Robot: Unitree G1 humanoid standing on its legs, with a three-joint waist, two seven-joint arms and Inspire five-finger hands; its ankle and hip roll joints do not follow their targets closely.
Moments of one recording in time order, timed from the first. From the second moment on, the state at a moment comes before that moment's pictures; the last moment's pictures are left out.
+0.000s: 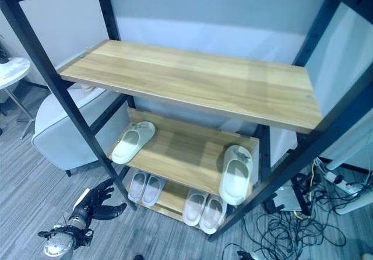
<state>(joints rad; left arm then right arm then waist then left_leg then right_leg) 0.28 0.42 -0.17 0.17 -0.30 -0.11 -0.03 0.03 -0.34 0.19 1.25 -0.06 -0.05 -0.13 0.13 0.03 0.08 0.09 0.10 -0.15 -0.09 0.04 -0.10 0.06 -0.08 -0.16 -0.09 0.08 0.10</state>
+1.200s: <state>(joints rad) 0.01 0.63 -0.19 0.10 0.23 -0.17 0.14 0.07 -0.34 0.19 1.25 -0.07 -0.05 -0.13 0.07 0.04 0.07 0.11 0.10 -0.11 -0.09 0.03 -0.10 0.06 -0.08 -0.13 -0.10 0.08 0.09</state>
